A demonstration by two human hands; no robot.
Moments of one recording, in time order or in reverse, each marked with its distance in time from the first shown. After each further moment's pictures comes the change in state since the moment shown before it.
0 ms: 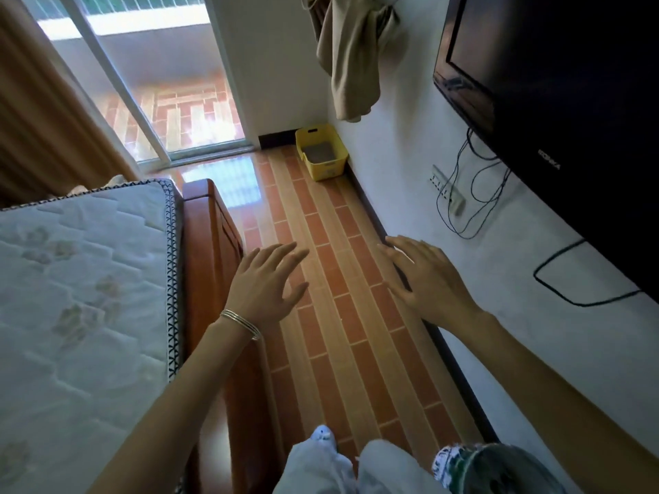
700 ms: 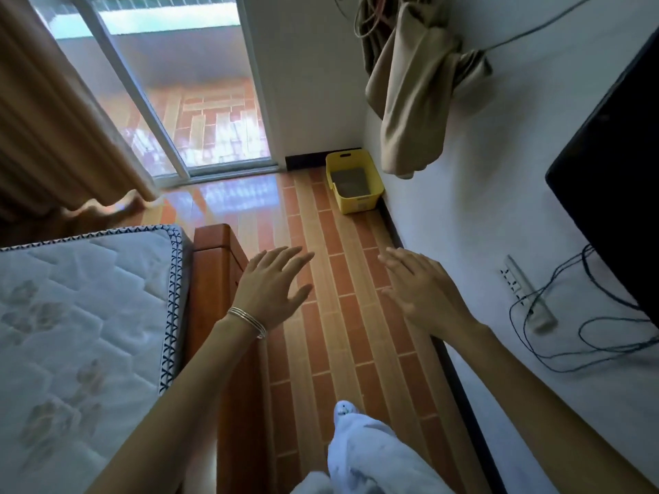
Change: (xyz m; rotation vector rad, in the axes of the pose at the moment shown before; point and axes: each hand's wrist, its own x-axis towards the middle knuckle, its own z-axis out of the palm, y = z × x) left_hand 0.278 -0.203 0.041 0.000 -0.055 -0.102; right_hand 0.336 0.093 0.098 0.059 -0.082 -0.029
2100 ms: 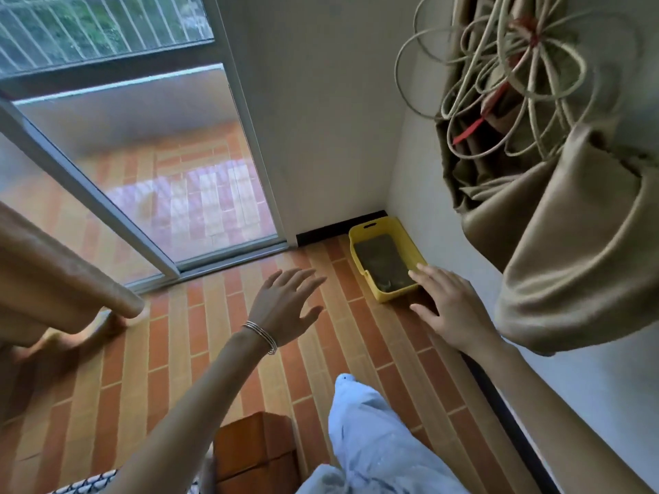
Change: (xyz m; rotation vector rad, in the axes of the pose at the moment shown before) left_hand 0.508 -0.402 0.033 0.014 -0.048 0.217; right_hand 0.580 0.110 0.125 -0.031 0.016 0.219
